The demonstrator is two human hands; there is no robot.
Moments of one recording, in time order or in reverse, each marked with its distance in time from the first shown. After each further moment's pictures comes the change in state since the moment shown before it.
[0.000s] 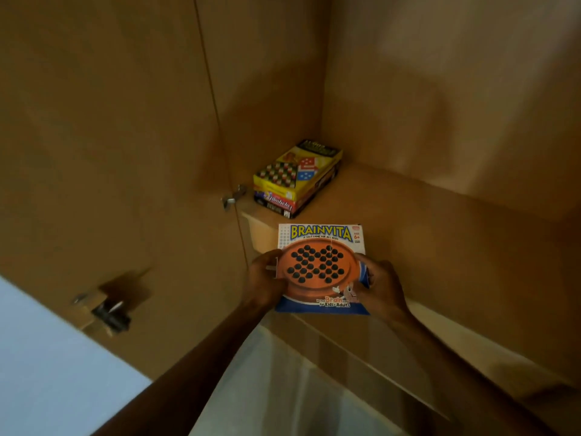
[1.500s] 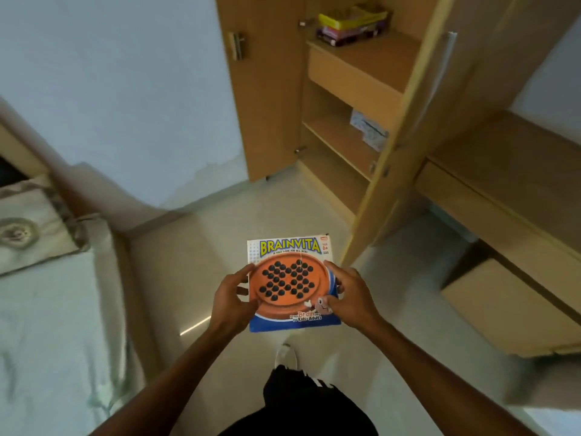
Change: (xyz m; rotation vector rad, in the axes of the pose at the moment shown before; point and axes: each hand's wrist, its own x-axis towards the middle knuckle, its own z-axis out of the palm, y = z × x) left_hand -0.970 -0.162 0.206 0.187 0.348 -0.233; right_hand -0.853 0.209 -0.190 -0.028 -0.561 -0.161
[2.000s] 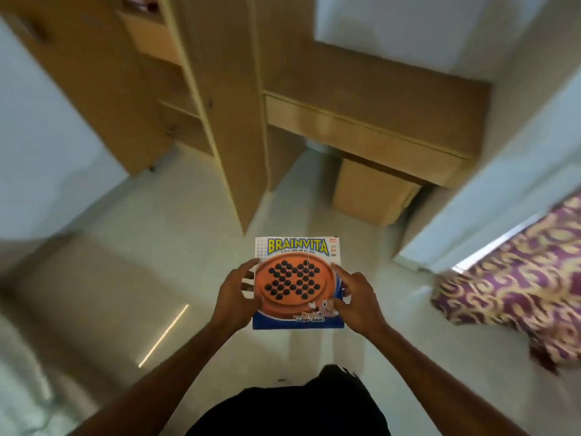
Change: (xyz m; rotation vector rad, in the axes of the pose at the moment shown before) left_hand -0.255 0.056 0.168 0.032 -0.509 0.204; right_hand -0.384 0.157 -0.051 0.087 0.351 0.308
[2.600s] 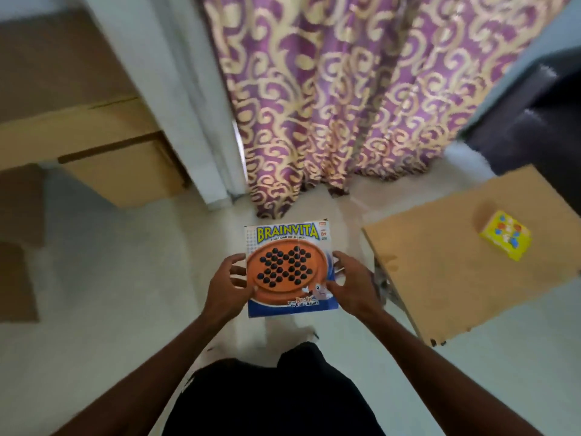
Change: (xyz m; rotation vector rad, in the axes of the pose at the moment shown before) left_hand -0.154 0.162 0.449 0.245 -0.749 0.163; right_hand -0.355 0.300 -0.219 0.213 0.619 0.706
